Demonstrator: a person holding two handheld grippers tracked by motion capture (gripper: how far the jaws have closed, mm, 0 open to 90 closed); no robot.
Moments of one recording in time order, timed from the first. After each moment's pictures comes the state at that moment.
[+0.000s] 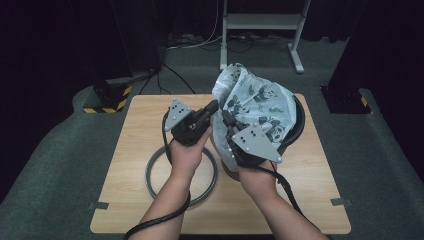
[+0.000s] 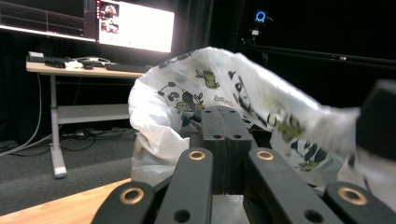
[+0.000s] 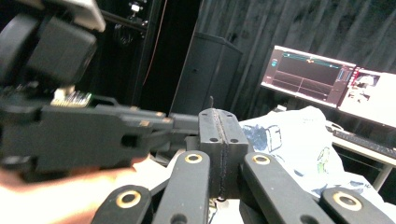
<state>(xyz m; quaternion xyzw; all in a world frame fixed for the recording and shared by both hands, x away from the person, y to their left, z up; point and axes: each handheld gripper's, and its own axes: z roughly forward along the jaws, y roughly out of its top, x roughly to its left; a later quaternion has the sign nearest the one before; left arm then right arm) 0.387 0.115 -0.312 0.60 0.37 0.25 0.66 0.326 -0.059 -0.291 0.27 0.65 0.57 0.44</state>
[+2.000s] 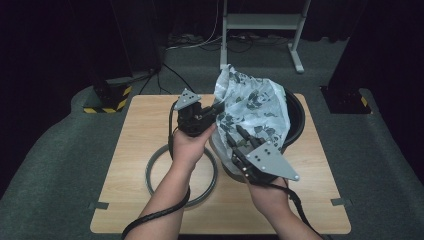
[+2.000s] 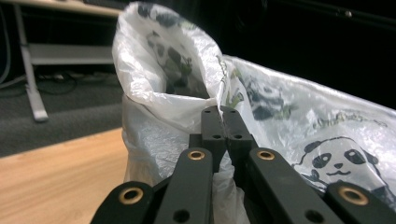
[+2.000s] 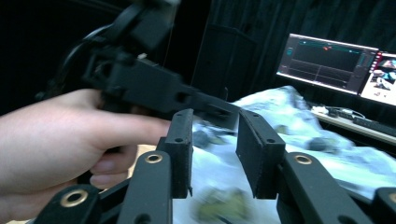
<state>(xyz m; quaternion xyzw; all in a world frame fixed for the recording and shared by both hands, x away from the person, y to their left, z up) 0.413 0.105 -0.302 0.66 0.40 0.18 0.61 0.300 -0.086 -0.309 0.27 0.66 0.58 0.40</state>
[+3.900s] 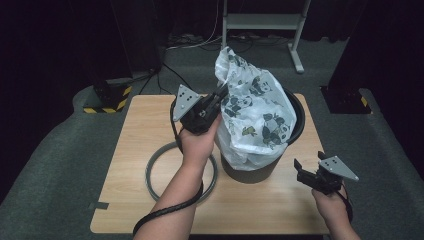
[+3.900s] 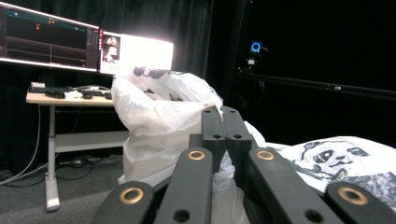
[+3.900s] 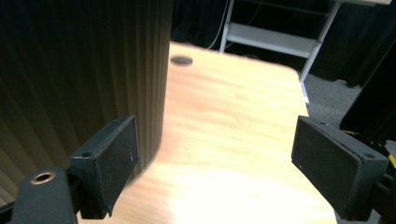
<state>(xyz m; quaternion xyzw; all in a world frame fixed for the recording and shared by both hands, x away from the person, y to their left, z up) 0.393 0.089 -0.277 0.57 0.34 0.28 0.69 0.352 -0.284 -0.460 0.46 0.68 0.43 0.37</state>
